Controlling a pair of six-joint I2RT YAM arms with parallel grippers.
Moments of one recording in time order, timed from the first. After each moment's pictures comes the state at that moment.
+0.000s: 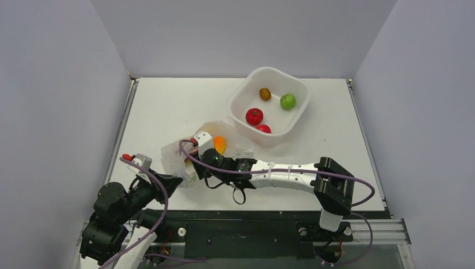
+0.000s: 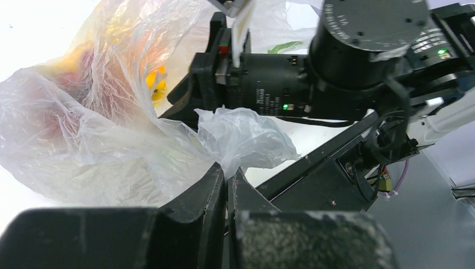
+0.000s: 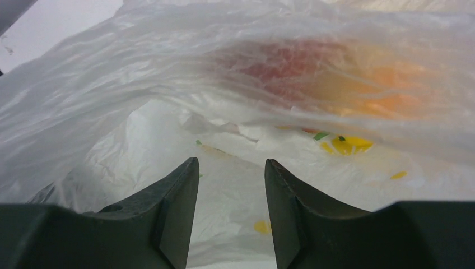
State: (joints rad) left arm -0.36 0.16 0.77 -0.83 0.33 -0.40; right arm 1.23 1.73 1.24 -0.05 0.34 0.34
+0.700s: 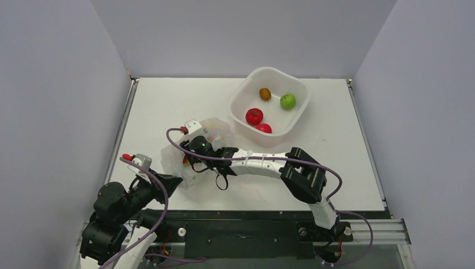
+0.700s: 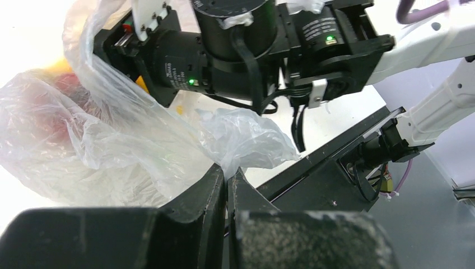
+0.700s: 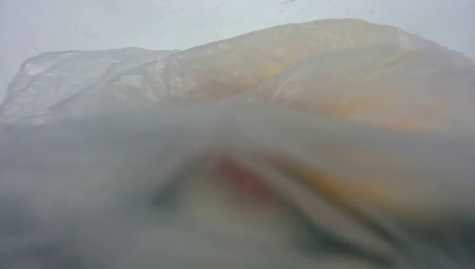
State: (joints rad) left arm -0.36 0.16 0.77 -0.83 0.33 -0.40; right arm 1.13 2.02 1.47 0.01 0.40 0.24
